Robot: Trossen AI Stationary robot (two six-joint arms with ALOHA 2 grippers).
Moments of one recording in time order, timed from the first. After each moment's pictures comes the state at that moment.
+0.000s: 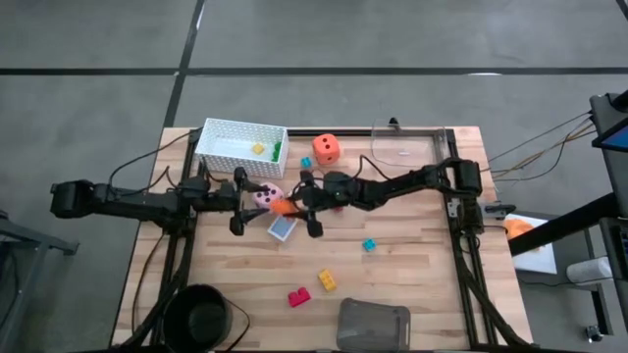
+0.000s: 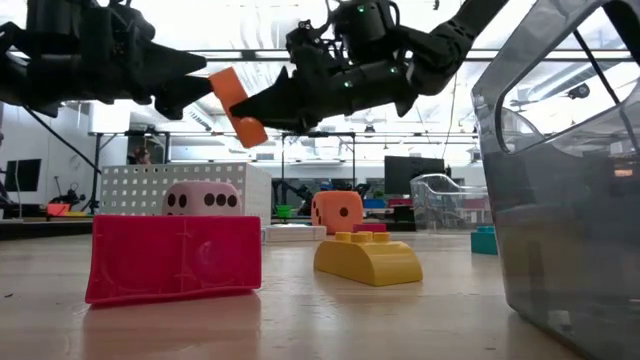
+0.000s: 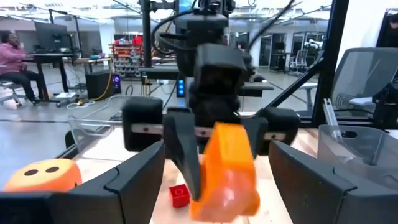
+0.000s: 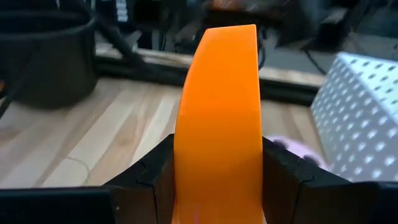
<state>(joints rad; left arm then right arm) 0.14 0.83 0.10 0.77 0.13 0.00 -0.08 1.98 1.15 0.61 -0.21 -0.10</state>
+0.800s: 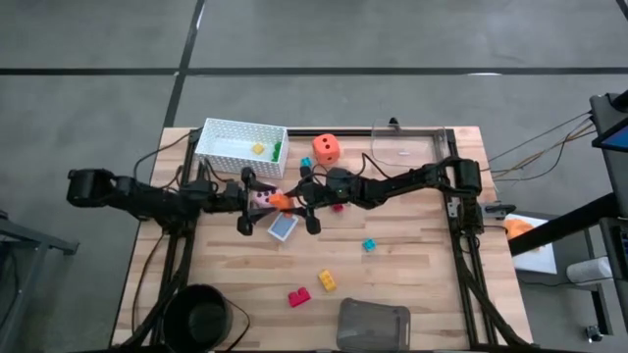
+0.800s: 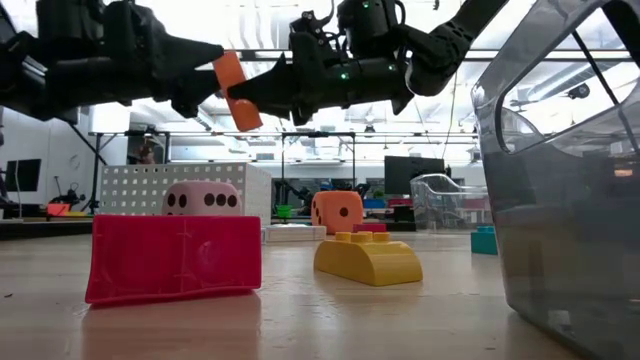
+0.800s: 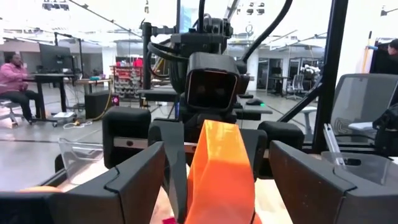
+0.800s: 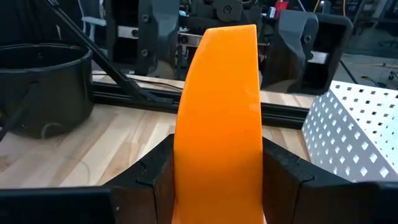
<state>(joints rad) 0.12 1.15 0.11 1.19 0.11 -0.03 -0.10 1.98 1.15 0.69 -0.21 -0.08</state>
